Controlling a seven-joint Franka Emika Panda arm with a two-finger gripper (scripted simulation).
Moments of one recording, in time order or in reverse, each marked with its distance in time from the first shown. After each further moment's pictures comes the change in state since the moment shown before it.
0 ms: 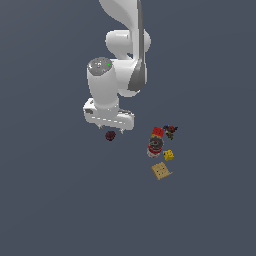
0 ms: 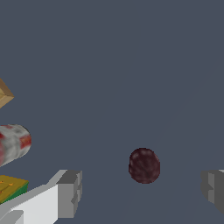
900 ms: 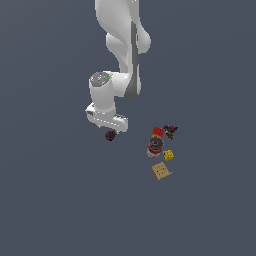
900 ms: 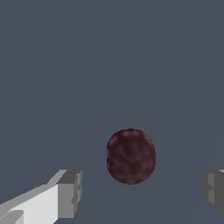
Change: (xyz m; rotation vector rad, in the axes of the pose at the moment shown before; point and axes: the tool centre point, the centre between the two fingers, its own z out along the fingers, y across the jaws) arm -0.046 0.035 0.071 -0.006 0.008 0.116
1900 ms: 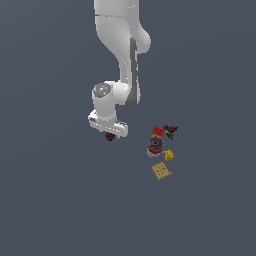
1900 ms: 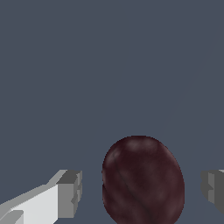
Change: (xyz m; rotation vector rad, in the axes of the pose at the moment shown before) arm -0.002 0.001 0.045 -0.001 0.000 0.002
